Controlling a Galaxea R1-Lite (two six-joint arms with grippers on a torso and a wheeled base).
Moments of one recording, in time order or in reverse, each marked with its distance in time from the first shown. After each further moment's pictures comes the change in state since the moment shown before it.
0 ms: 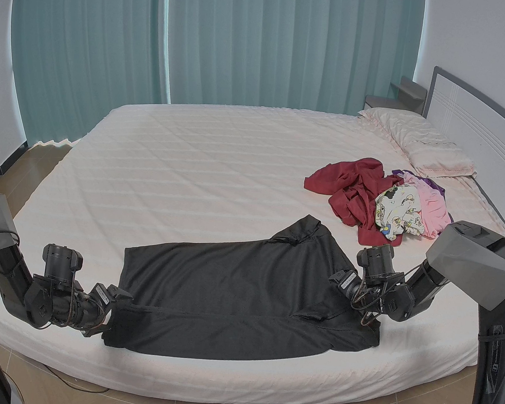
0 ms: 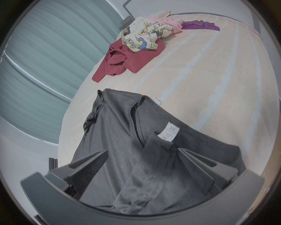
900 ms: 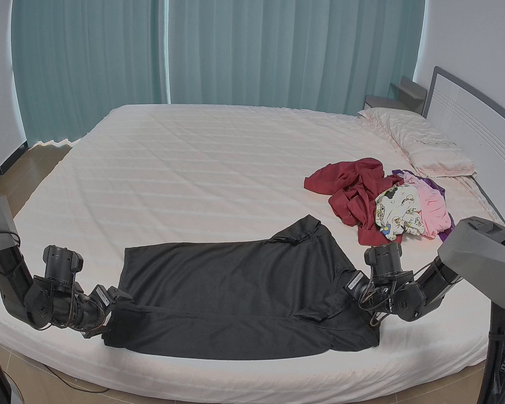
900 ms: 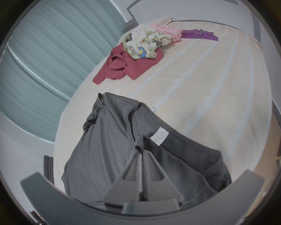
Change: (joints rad) left arm -0.001 0.005 0.007 -0.005 0.001 0.004; right arm -0.003 -0.074 0.069 0.013 -0.043 -0.048
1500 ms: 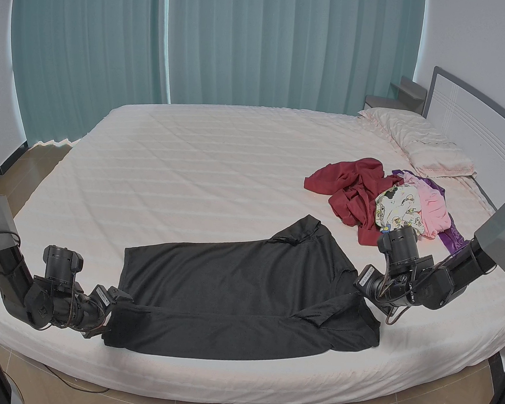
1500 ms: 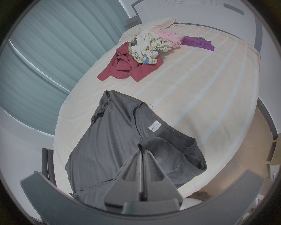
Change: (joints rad) left arm 0.000 0.001 0.000 0.000 0.001 0.001; right arm 0.027 -0.217 0.048 0.250 0.011 -0.021
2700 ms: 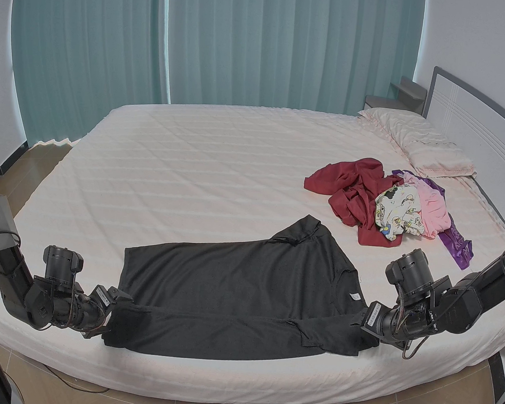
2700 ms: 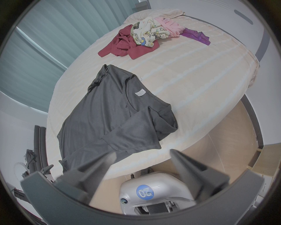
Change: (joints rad) left arm 0.000 0.002 0.000 0.000 0.000 0.000; right arm 0.088 -0.197 0.211 0.174 0.044 -0.047
